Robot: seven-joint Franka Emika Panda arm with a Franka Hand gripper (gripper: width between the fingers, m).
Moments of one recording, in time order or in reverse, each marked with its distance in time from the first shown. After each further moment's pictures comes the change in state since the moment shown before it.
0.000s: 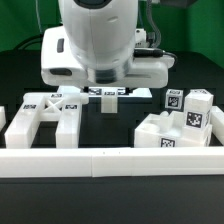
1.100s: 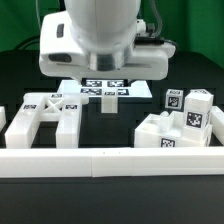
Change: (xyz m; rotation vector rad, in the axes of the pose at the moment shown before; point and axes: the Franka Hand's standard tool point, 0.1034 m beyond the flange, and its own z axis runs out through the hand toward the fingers) arm -0.011 0.011 -0.016 -0.058 -0.010 0.037
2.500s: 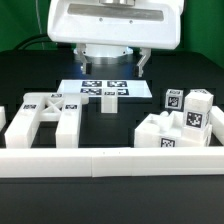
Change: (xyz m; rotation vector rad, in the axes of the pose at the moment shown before) arm 0.004 -0.009 -0.057 -0.084 0.906 -0.098
